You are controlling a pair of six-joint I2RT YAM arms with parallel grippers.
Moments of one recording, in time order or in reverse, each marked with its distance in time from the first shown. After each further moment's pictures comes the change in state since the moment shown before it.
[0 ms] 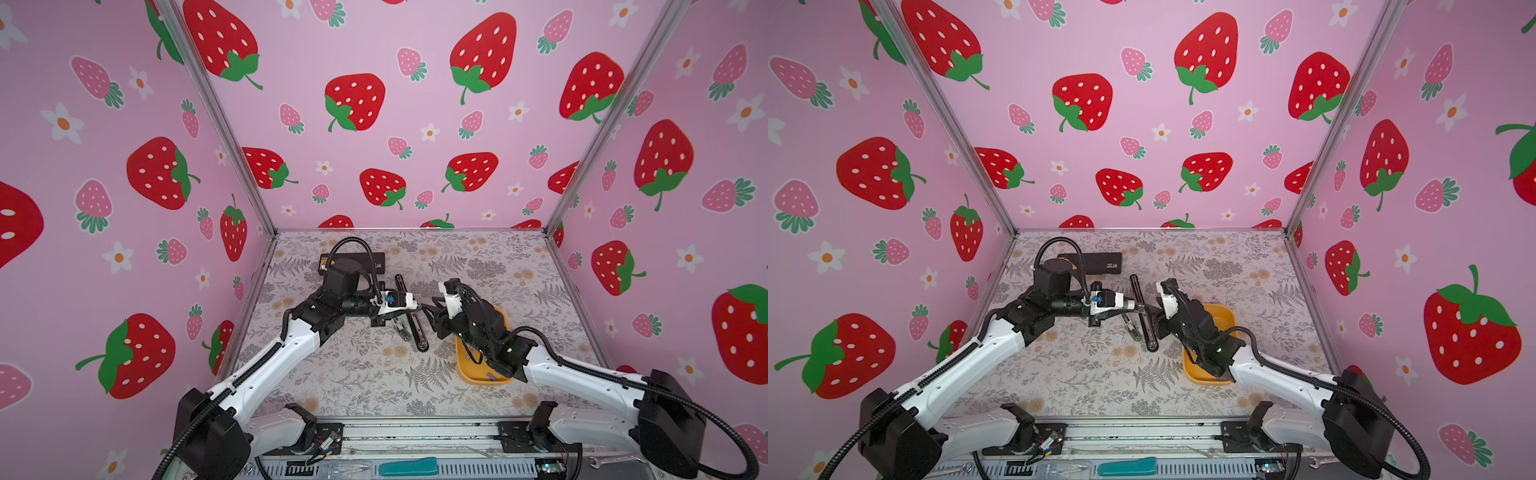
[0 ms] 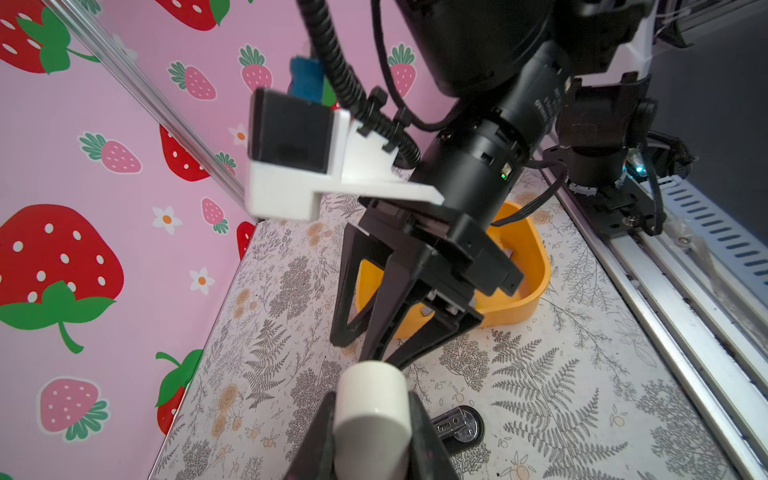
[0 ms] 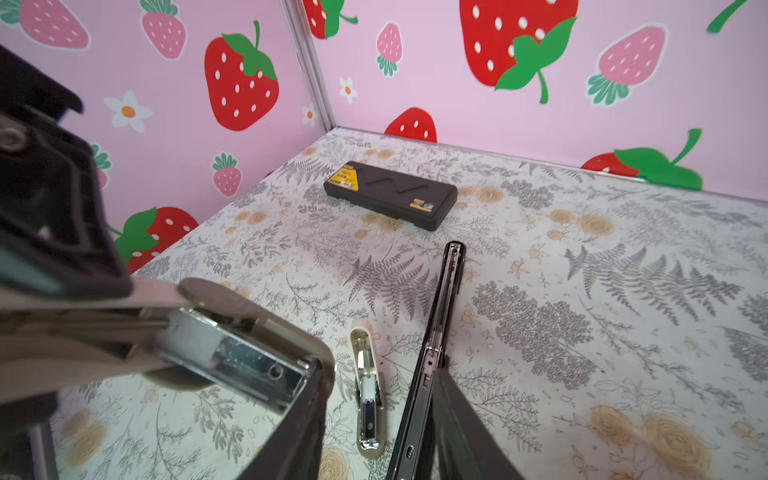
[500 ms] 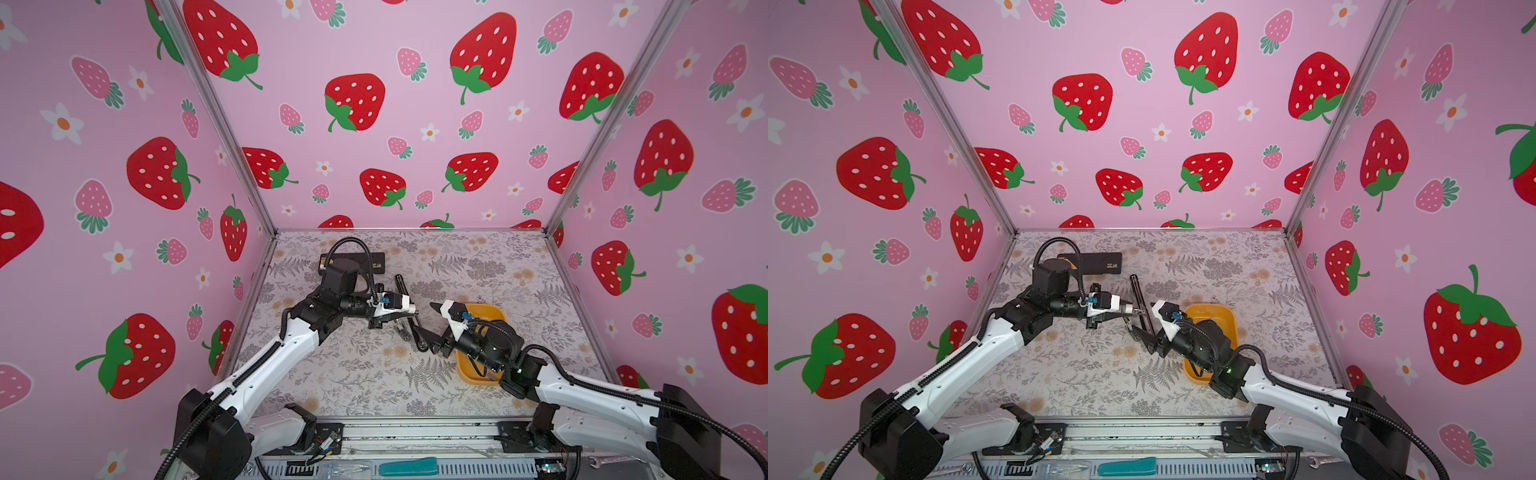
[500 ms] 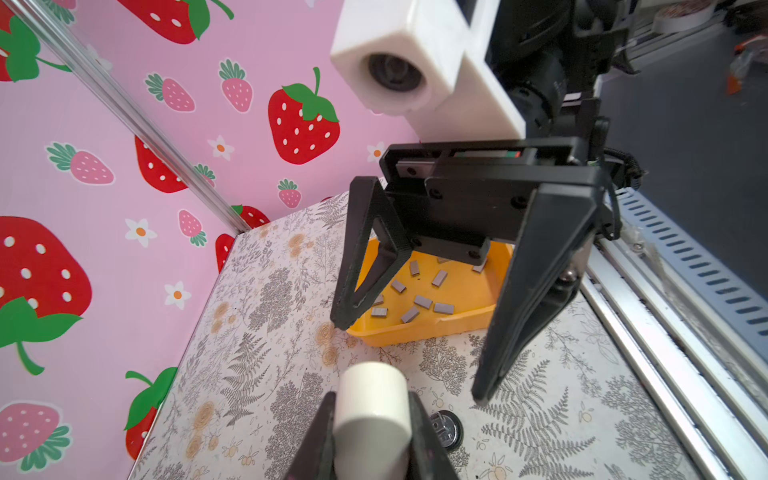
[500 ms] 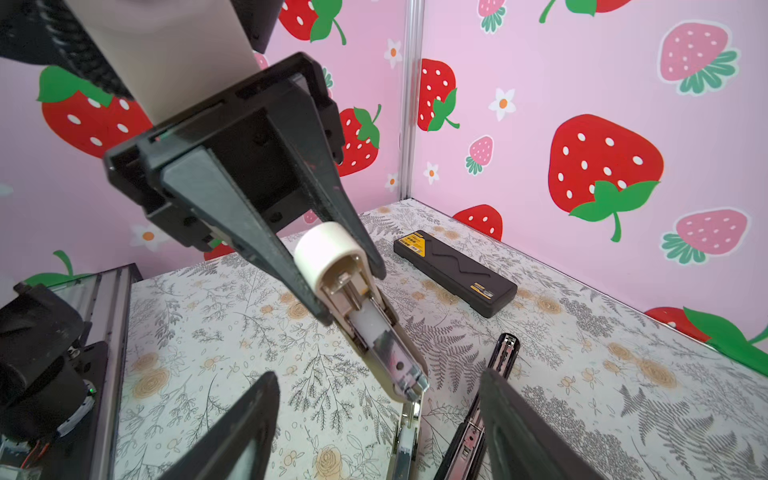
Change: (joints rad) left arm 0.010 0.006 0.005 -0.059 0.109 0.037; right arm 0.084 -0.109 -0.158 0.268 -0.150 -0.243
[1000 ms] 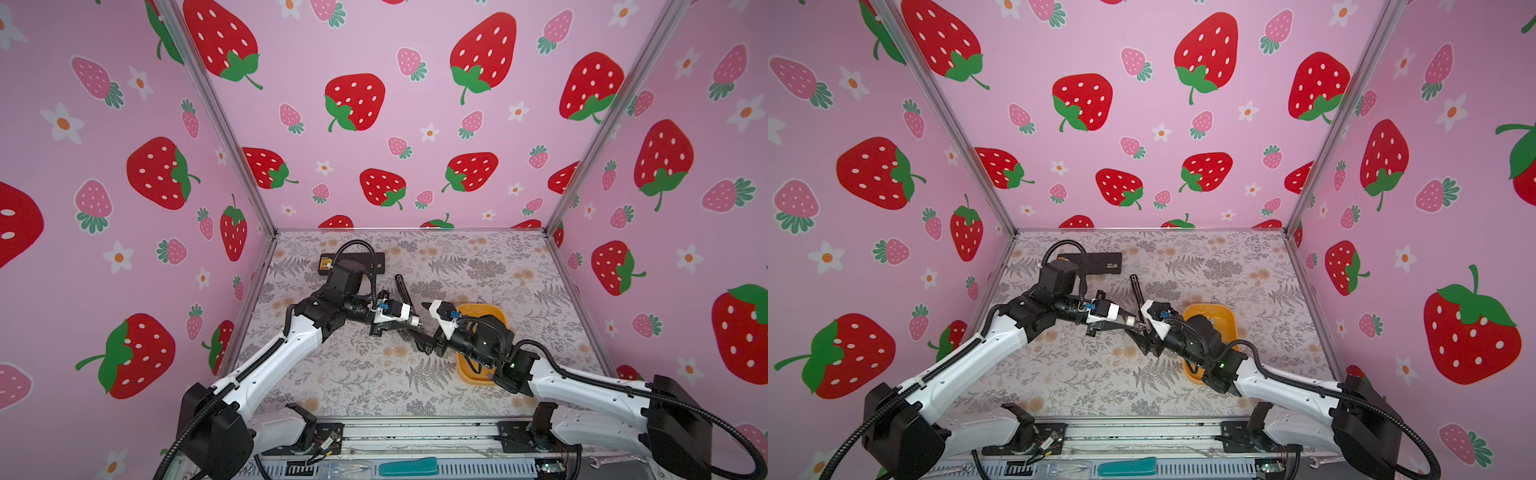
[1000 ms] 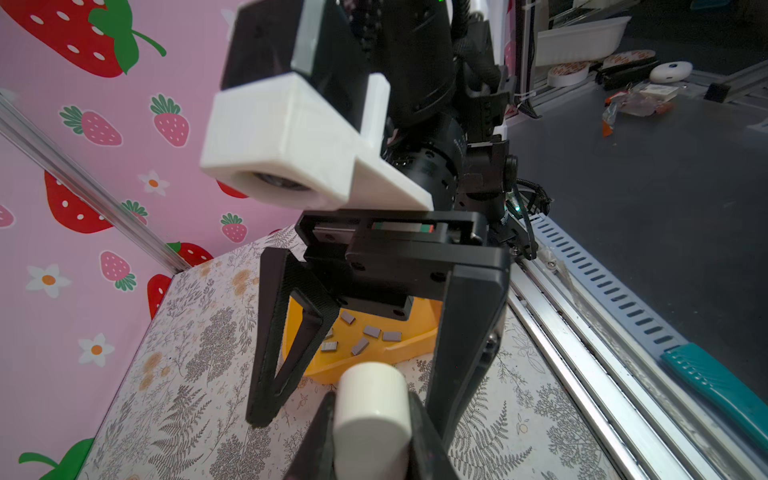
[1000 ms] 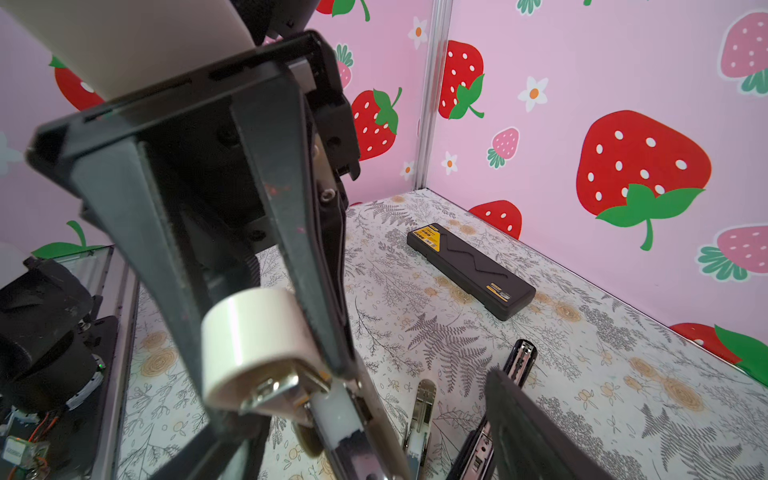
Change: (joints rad) left arm -0.023 0.024 0.023 -0.094 0.138 0.061; right arm 0.009 0.074 0.069 -0.047 -0.044 -0.026
